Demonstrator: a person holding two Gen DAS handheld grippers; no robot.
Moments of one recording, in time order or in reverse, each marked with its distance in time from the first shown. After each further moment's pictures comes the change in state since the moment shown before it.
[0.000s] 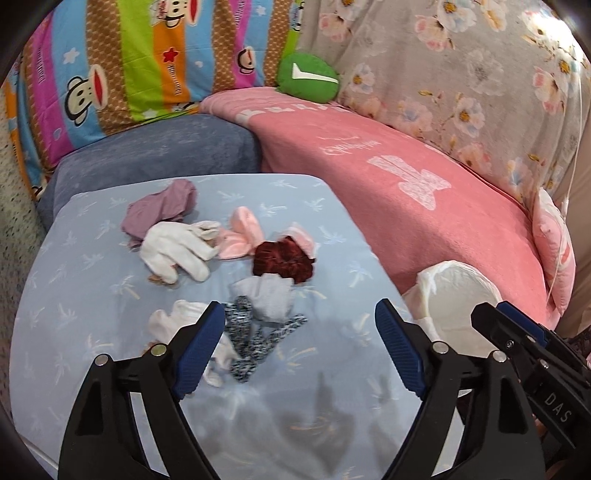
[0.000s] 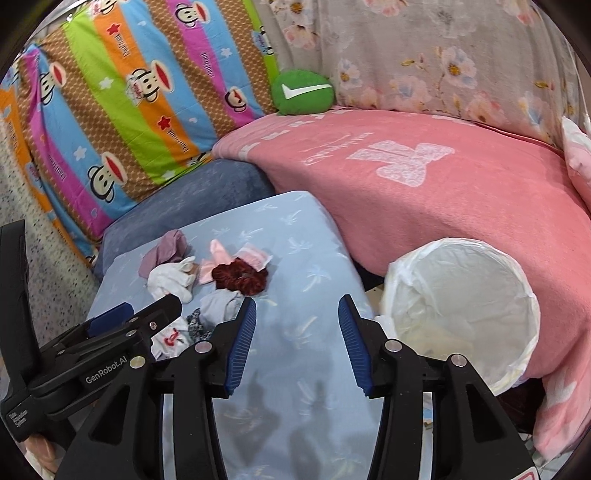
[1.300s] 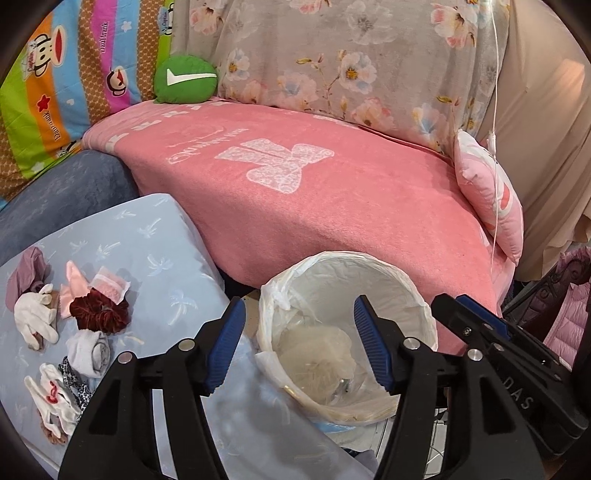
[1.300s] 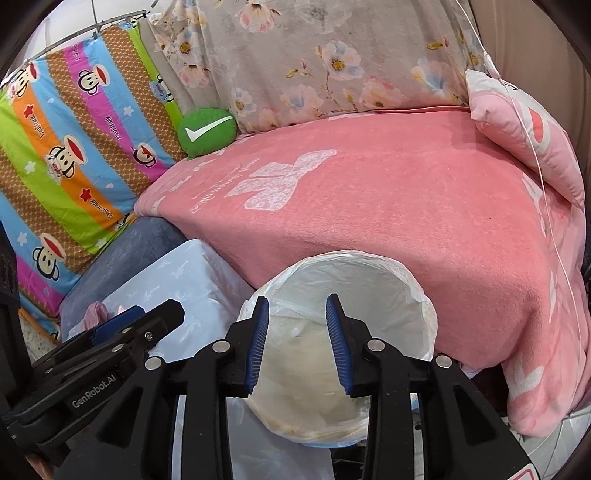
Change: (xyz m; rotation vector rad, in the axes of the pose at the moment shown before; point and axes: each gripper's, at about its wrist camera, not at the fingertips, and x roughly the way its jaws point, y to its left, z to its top) left arm 0.047 -0.178 0.012 0.254 0.039 -0.245; right arm -0.025 -0.177 0.011 0.273 -0.105 -0.170
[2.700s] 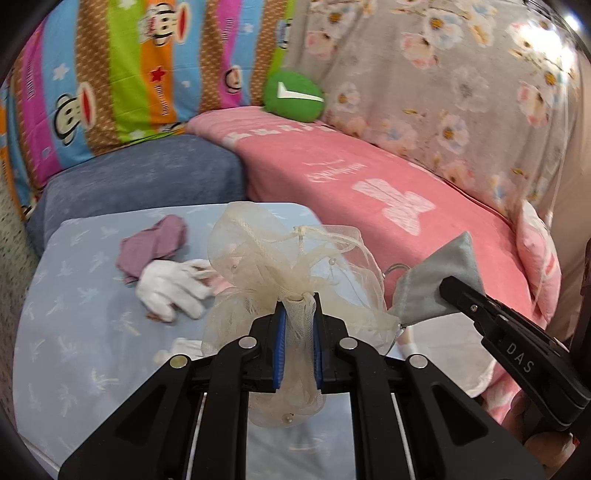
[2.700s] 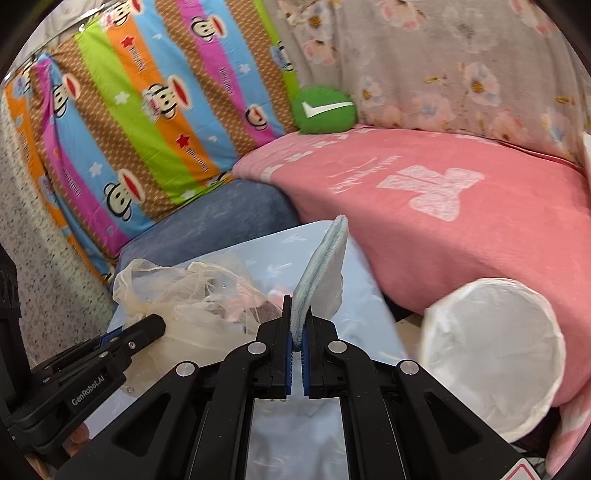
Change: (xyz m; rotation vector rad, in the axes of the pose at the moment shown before) left arm -0.094 0.145 -0.019 -0.207 -0.085 0.175; right arm 0.004 0.181 -0.017 -0.228 0.025 0.221
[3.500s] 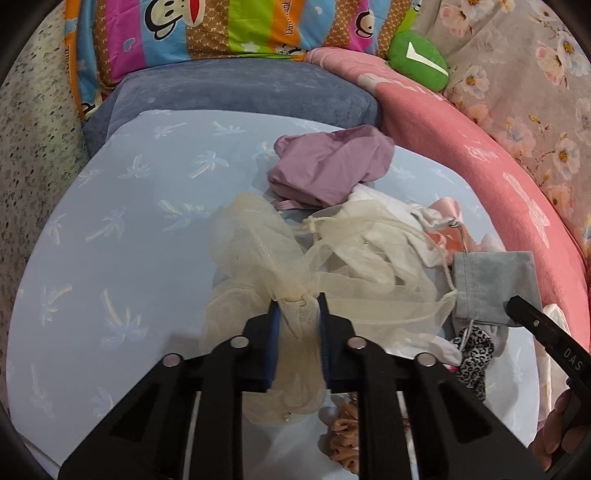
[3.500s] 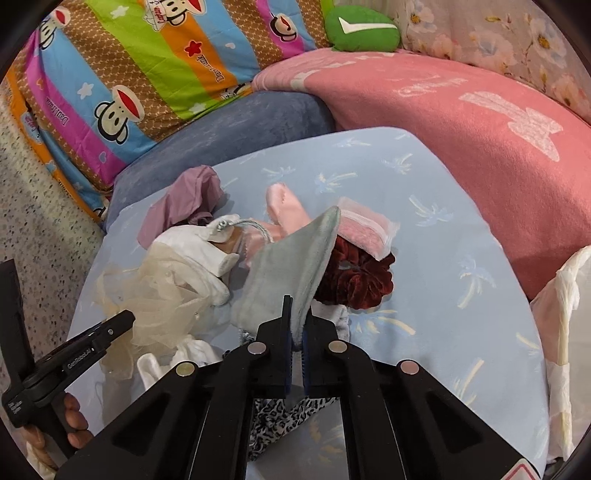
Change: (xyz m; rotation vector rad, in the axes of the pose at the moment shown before) left arm 0.057 0.178 -0.048 -0.275 0.171 0.237; right arm 0.172 0.096 -0.056 -0.099 0.278 0.067
